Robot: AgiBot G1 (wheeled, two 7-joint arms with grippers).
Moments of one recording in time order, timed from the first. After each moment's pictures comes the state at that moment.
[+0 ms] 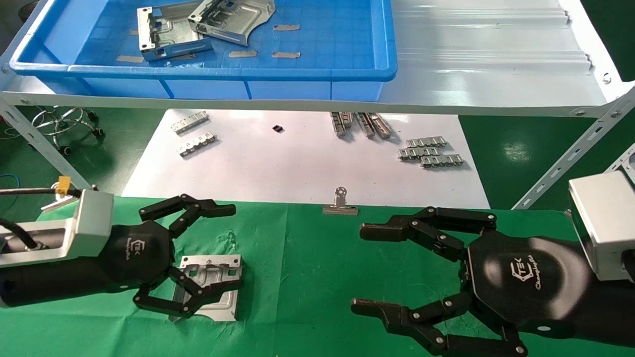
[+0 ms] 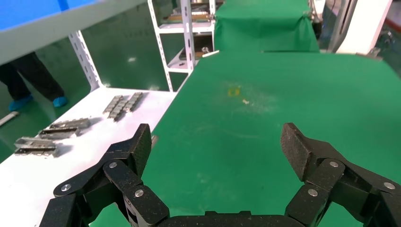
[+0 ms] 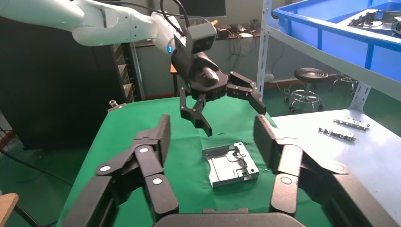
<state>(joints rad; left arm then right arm) -1.32 0.75 0.61 -0.73 0.78 1.56 0.29 1.09 -0.58 -0.36 1.27 -0.68 -1.47 0.15</state>
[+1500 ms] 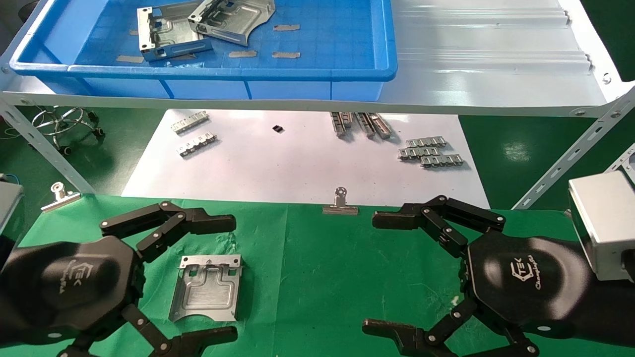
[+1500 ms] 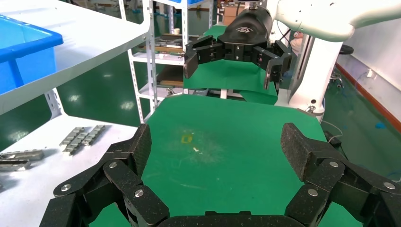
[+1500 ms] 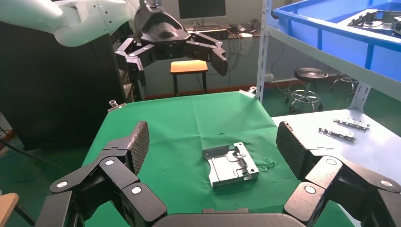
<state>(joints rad) -1.06 0.60 0.26 -1.31 0.73 1.49 -0.20 1.09 -0.58 -0.36 1.27 -0.68 -1.47 0.15</state>
